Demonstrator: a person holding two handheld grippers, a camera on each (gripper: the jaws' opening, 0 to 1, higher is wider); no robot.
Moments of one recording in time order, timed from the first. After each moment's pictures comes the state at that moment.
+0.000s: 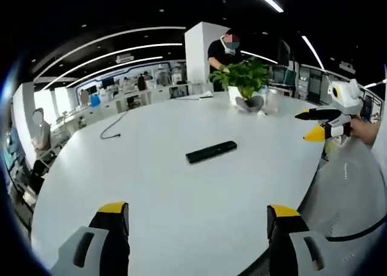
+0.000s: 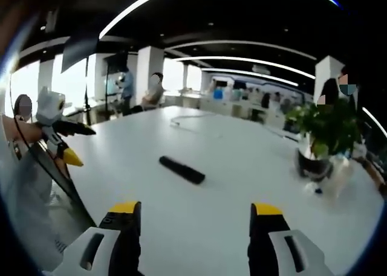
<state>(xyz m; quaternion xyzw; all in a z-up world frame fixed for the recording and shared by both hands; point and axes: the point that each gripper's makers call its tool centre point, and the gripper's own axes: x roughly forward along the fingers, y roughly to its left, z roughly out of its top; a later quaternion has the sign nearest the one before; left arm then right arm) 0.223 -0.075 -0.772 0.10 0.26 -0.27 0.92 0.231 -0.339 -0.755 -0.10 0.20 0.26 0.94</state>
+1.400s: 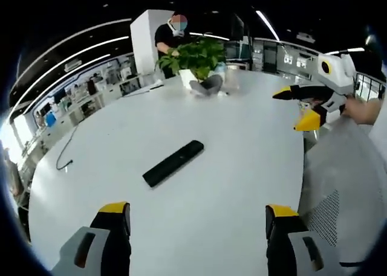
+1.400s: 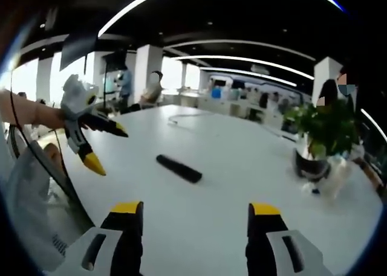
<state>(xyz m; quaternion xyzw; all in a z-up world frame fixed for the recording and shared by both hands) 0.274 -0.149 -0.786 0.17 0.29 -0.42 0.84 0.232 -0.342 -0.756 -0.11 0.20 0.26 0.94</state>
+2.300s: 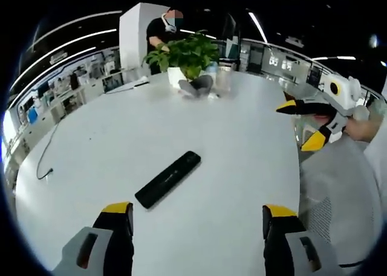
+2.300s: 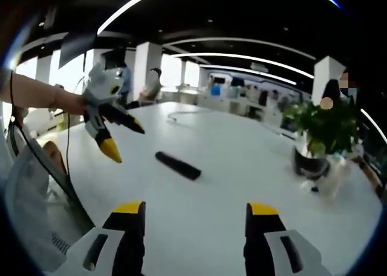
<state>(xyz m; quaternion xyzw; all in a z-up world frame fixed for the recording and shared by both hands) 0.307 -0.173 -0.787 0.16 0.32 -0.47 0.80 0.232 -0.346 -0.760 -0.11 0.21 0.25 0.94</state>
